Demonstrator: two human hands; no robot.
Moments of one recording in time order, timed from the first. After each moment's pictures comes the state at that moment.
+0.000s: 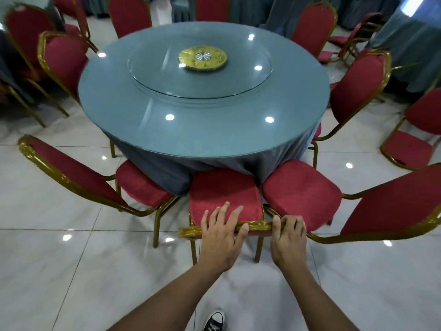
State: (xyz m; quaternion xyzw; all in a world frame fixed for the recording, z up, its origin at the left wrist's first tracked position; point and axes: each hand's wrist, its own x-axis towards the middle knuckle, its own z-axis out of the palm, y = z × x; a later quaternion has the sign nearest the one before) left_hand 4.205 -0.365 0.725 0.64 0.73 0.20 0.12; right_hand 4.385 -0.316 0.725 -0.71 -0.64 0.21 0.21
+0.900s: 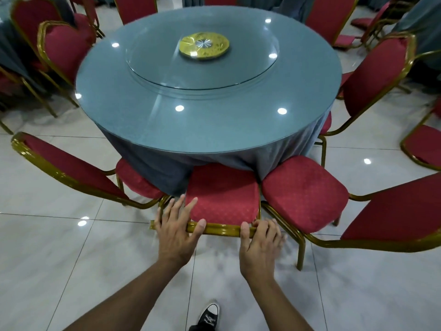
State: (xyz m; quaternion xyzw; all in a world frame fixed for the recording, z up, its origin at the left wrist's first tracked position) left_hand 4.174 -0.352 0.700 0.53 0.81 0.23 0.07; right_hand 4.378 -0.313 0.699 -0.68 -0.66 0.22 0.23
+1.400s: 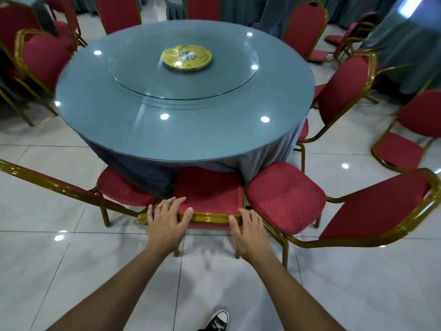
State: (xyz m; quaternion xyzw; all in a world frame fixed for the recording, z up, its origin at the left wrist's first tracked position) left_hand 4.180 -0.315 0.737 0.53 0.82 0.18 0.15; right_hand 4.410 -0.259 0.719 -0.61 -0.73 0.30 0.07
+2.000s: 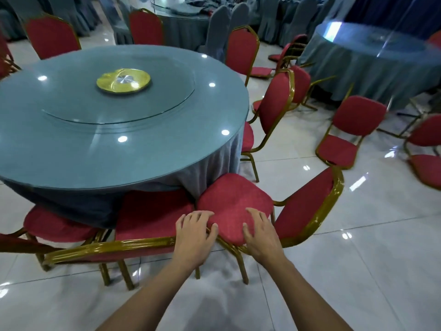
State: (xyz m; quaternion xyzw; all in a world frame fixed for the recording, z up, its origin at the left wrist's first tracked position) left_hand 4.438 -0.228 0.772 0.66 0.70 0.20 0.16; right_hand 4.637 -0.192 0.754 -0.66 -0.69 0.26 0.16
